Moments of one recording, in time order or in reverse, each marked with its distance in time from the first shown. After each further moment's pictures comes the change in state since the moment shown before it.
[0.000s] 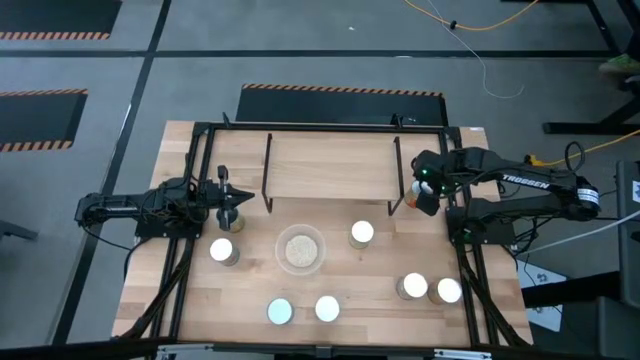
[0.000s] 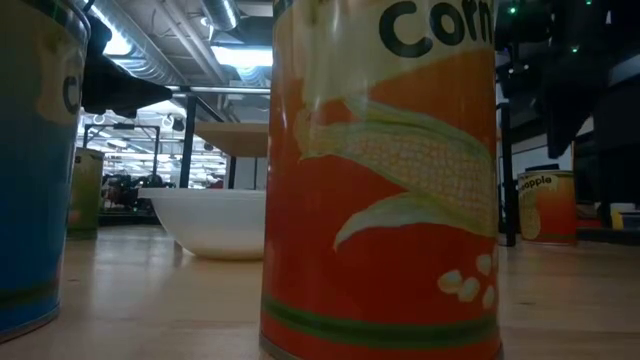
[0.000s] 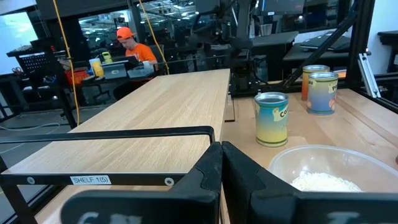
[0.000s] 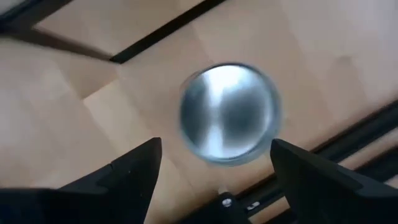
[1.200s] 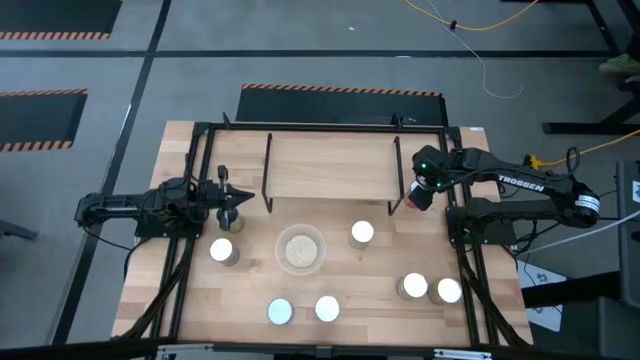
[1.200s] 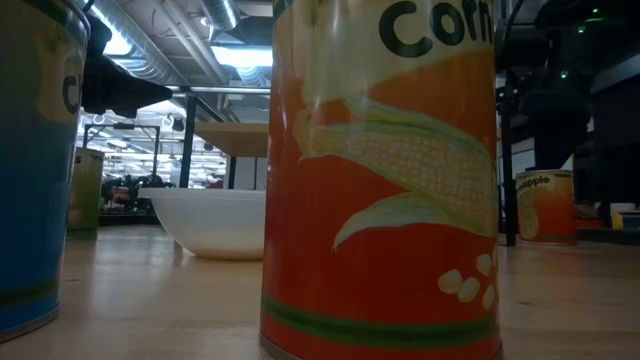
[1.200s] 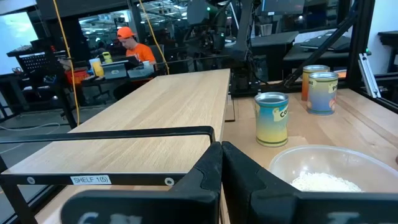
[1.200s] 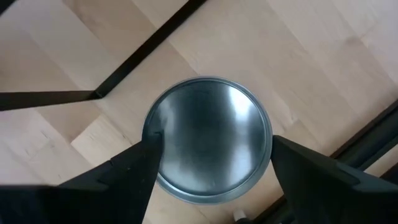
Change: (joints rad) left arm 0.000 0.000 0.000 0.000 0.000 0.000; right arm -0.131 -0.003 -0.123 0.165 -0.062 0.044
